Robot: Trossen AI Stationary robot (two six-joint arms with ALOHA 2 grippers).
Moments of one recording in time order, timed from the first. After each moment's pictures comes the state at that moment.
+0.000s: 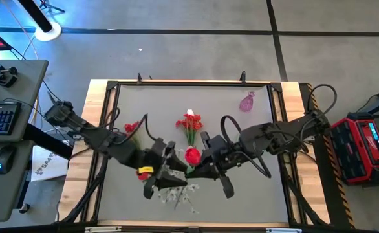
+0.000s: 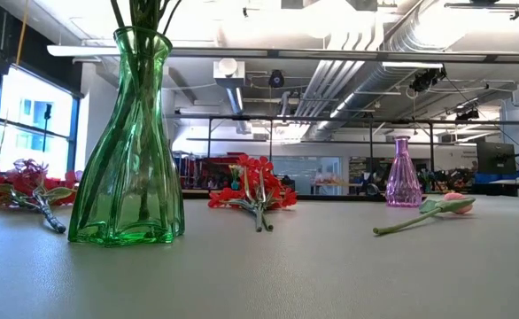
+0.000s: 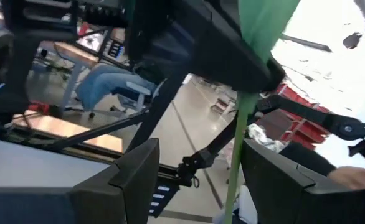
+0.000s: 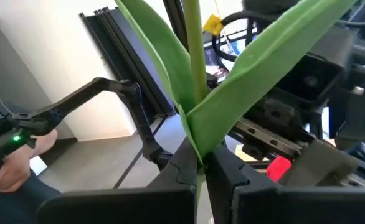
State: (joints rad) left arm -0.52 1.46 1.41 0.07 -0.21 -0.53; right arm 0.44 1.68 1.94 -0.32 0.05 0.33
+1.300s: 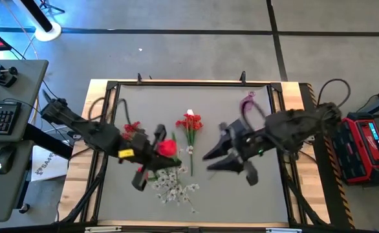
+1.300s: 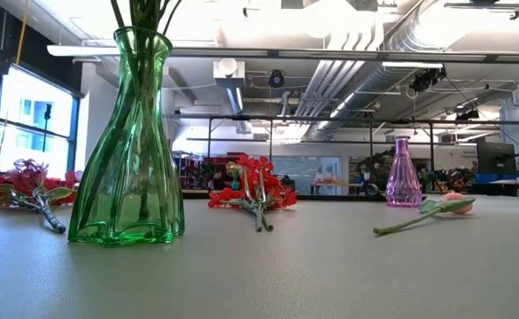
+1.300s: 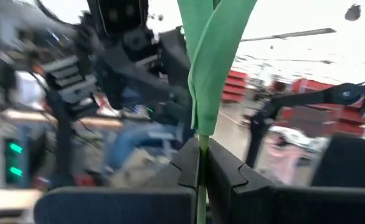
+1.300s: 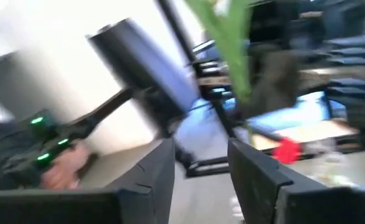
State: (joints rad) left arm -0.50 1.37 1.41 0.12 -0.26 -0.13; right arm 0.45 1.54 1.94 -0.45 0.06 0.50
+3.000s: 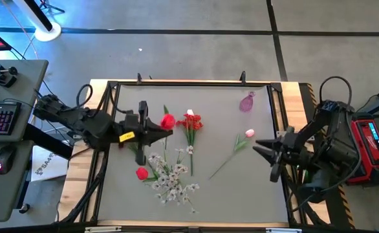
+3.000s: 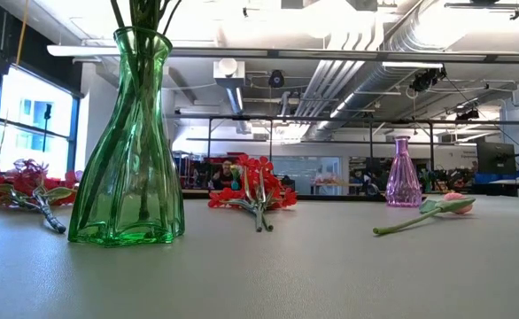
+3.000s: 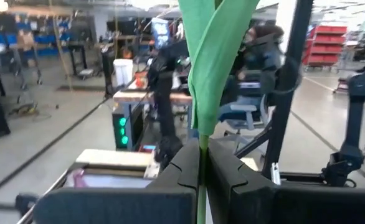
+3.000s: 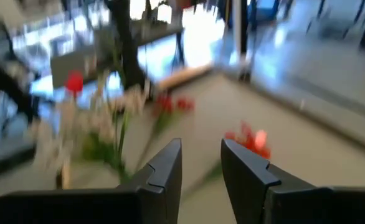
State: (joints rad) left arm -0.42 1.23 1.41 -0.19 -0.50 -0.02; right arm 1.00 1.38 1.70 -1.54 1.19 1.41
